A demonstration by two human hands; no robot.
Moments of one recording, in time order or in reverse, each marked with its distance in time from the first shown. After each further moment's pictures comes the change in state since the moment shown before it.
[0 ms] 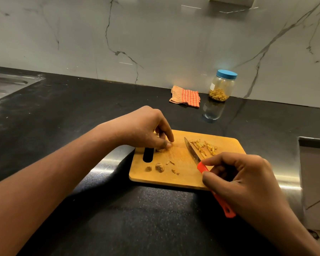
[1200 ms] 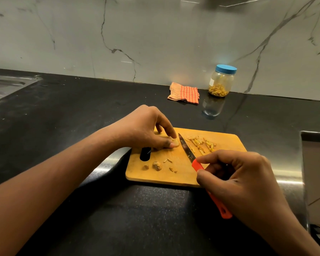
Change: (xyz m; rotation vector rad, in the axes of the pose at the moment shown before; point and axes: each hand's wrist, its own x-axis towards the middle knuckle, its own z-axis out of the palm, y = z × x) left_hand 0.006 -0.001 0.011 -0.143 0.080 0.010; right_hand -0.003 -0.004 0.002 0.017 0.016 -0.018
